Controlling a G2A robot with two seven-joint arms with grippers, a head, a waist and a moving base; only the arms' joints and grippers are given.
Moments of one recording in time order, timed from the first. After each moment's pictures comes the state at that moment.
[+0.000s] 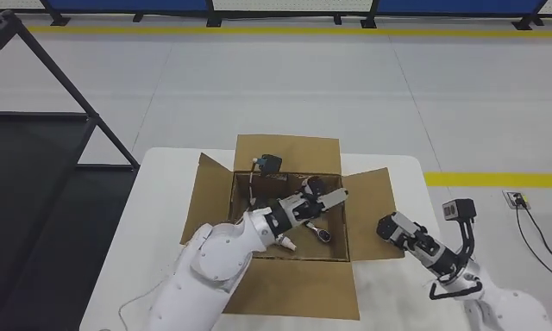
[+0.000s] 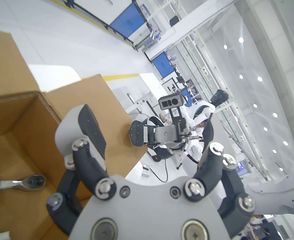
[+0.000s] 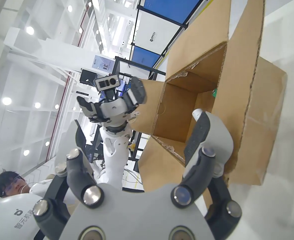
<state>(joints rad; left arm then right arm) 0.87 -1.37 -1.09 -1.63 0.19 -0.26 -0.48 -1.34 -1.12 1.66 -1.79 0.27 -0.22 0.74</state>
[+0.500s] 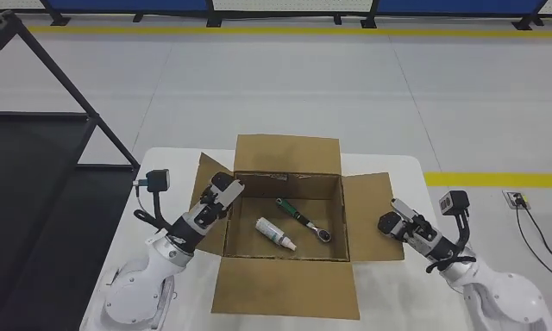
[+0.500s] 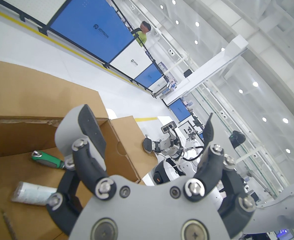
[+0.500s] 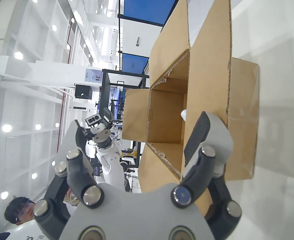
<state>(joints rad) 1.19 -1.31 -1.49 -1.91 0.18 -0.28 -0.48 -1.28 -1.11 1.65 -1.73 0.30 -0.07 0.75</state>
